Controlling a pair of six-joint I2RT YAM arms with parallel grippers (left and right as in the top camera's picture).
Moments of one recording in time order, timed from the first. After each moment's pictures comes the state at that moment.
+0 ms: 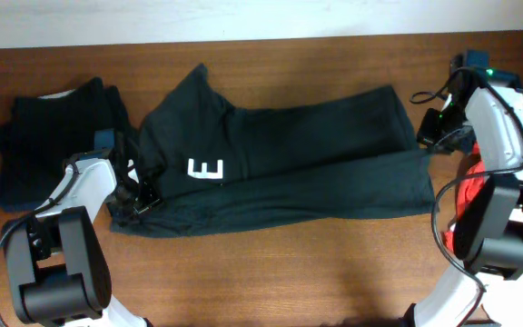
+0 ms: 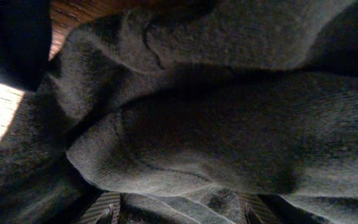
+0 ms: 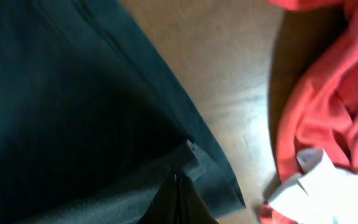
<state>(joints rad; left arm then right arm) 0.15 1.83 1.06 -0.83 0.09 -0.32 -0.21 1.99 1.68 -1.18 0.07 0.26</state>
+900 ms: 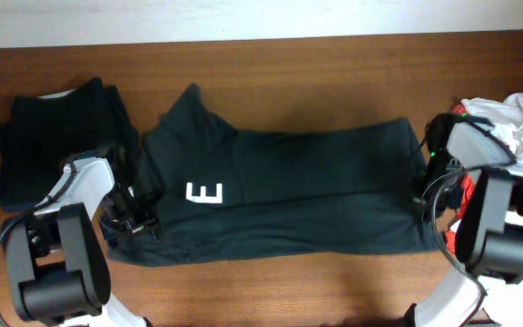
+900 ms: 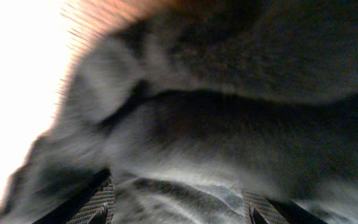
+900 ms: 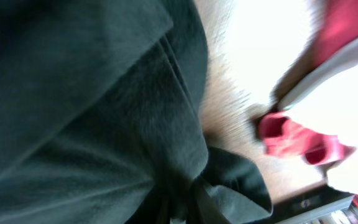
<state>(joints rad) 0.16 1.83 1.08 -1.12 -0.01 -0.31 -0.24 1.94 1.31 -1.26 0.12 0.32</state>
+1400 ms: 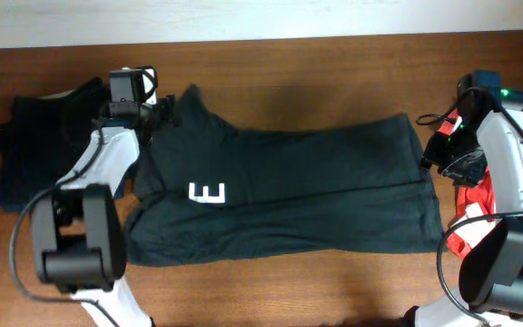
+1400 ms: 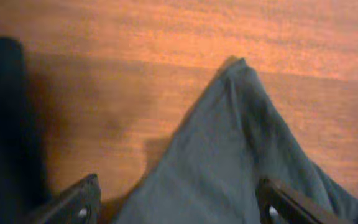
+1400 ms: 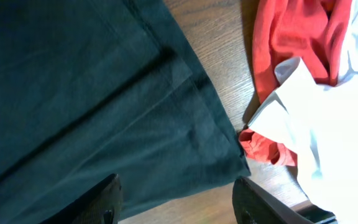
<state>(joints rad) 0.01 1.97 1.33 -0.20 0.05 -0.09 -0.24 1.76 1.51 -1.32 0.07 0.29</state>
